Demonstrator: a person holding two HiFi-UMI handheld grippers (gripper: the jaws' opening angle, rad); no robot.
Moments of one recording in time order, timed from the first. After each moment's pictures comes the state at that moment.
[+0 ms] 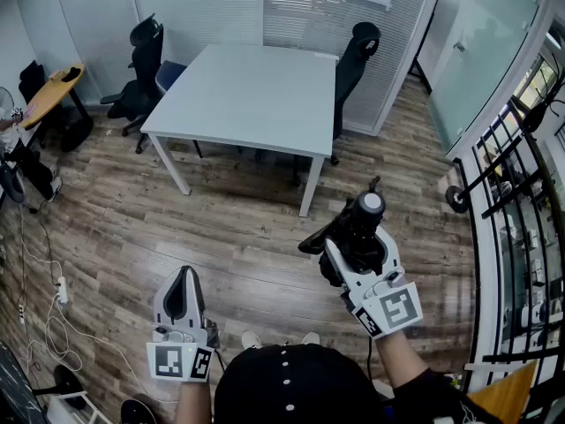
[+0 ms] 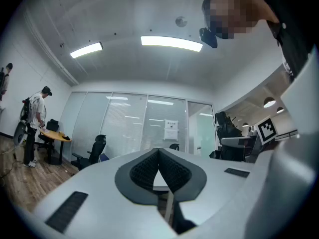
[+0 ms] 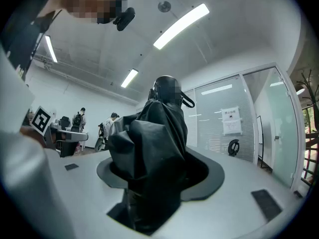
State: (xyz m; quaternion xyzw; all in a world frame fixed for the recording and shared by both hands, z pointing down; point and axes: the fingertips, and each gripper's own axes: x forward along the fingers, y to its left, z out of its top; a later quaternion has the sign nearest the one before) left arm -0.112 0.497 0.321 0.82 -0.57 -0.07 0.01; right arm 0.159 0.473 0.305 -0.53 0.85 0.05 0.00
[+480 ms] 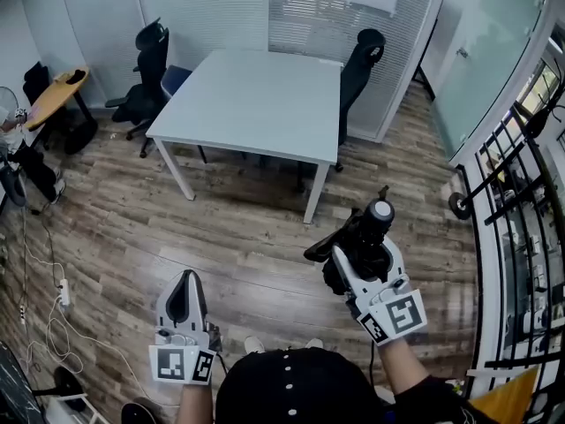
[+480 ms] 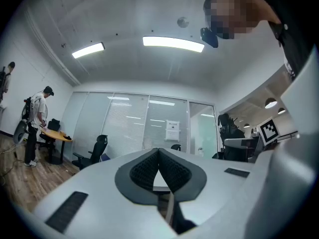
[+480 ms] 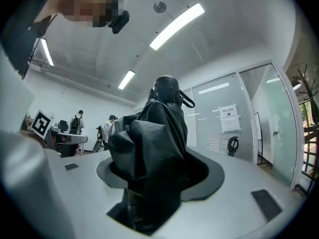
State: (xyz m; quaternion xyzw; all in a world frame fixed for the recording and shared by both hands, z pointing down) left arm -0.122 0.494 0.325 0.82 -0.57 -0.07 0.02; right arm 0.161 0.474 0.313 -0.54 0.84 0.03 0.02
